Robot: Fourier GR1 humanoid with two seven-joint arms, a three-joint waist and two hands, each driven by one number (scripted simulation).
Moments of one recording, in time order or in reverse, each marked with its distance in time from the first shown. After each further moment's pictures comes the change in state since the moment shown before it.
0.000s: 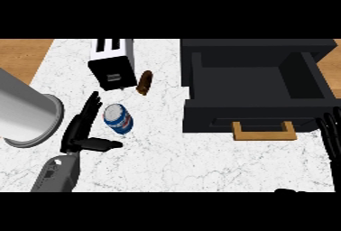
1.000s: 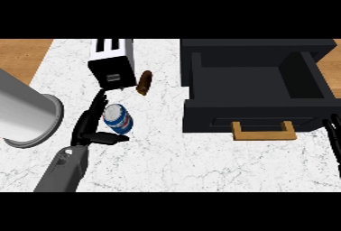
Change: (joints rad) left arm -0.149 -0.001 0.027 0.289 0.002 0.030 -0.127; right arm 0.005 -0.004 -0.026 -0.049 -0.030 0.024 0.052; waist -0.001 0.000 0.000
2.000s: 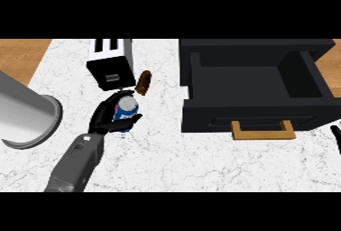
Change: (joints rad) left arm -0.182 -0.043 0.006 0.233 -0.010 0.013 -0.103; right arm 0.042 0.007 -0.031 -0.047 -0.046 0.036 0.006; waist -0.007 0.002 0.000
